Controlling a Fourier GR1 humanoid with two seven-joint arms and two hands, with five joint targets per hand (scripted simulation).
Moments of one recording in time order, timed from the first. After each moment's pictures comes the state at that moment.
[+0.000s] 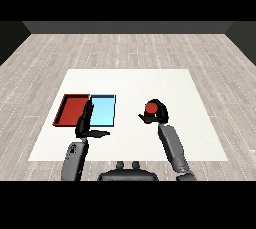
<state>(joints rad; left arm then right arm) -0.01 0.02 -0.05 -1.61 0.01 -0.02 -0.30 -0.34 -0.01 0.03 -1.19 -0.10 -0.09 -0.36</state>
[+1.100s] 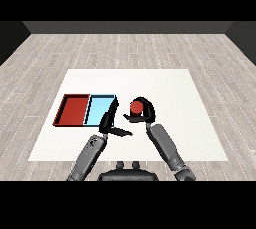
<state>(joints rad) -0.20 0.00 -0.39 -1.48 0.10 0.20 -0.22 -0.41 0.00 0.31 -1.28 -0.21 -0.32 -0.34</state>
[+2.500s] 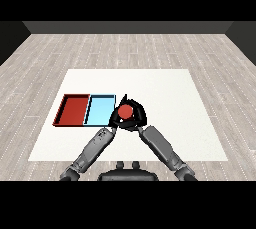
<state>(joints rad) -0.41 0.01 -0.51 -1.29 0.17 0.37 -0.21 -0.45 -0.01 0.52 -1.35 -0.30 -0.44 -0.34</state>
